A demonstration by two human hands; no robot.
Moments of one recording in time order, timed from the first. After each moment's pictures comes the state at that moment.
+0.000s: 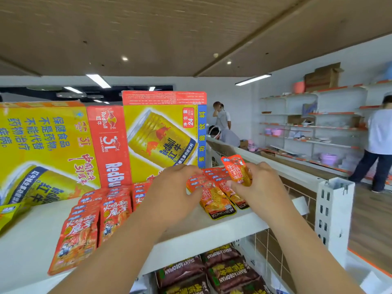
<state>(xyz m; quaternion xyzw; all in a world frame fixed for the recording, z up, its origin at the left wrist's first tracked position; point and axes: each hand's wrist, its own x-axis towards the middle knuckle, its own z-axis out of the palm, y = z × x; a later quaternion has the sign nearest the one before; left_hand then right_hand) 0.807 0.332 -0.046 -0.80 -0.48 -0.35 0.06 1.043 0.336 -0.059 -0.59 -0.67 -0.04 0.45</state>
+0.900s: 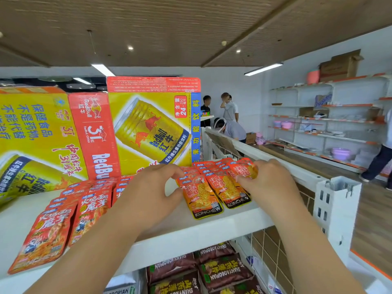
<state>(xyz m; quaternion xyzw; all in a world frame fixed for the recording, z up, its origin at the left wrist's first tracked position) 0.810 0.333 -0.055 -0.79 -0.50 -0.35 0.07 1.082 0.364 -0.063 -0.68 -0.64 -0.03 0.37</state>
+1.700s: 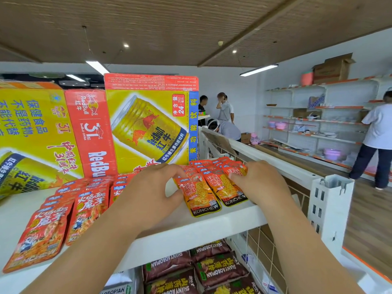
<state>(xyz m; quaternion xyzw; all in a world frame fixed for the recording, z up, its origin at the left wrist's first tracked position) 0.811 0.329 -0.057 -0.80 -0.49 -0.34 0.05 1.077 0.385 -0.064 -0.72 -0.64 -0.01 0.28</state>
